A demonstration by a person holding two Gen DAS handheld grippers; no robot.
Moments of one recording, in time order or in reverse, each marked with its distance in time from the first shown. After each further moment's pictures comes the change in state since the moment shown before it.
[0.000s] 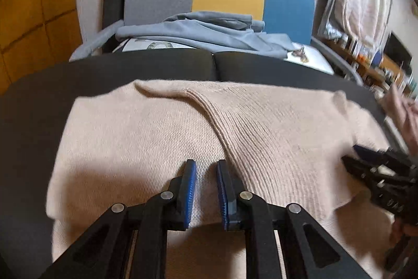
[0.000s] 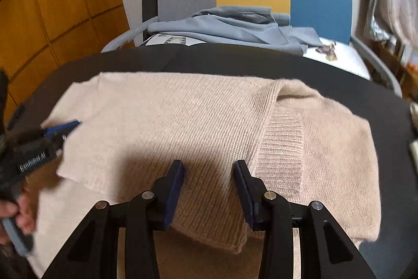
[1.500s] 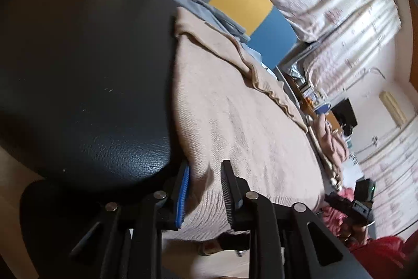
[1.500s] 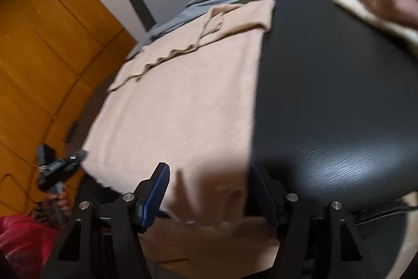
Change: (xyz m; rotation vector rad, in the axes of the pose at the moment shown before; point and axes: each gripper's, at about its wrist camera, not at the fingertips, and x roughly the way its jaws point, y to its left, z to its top) left arm -0.146 0.145 -0.195 -0.404 0.026 -0.448; right arm -0.174 -0.067 -0.203 0.346 0.047 0.307
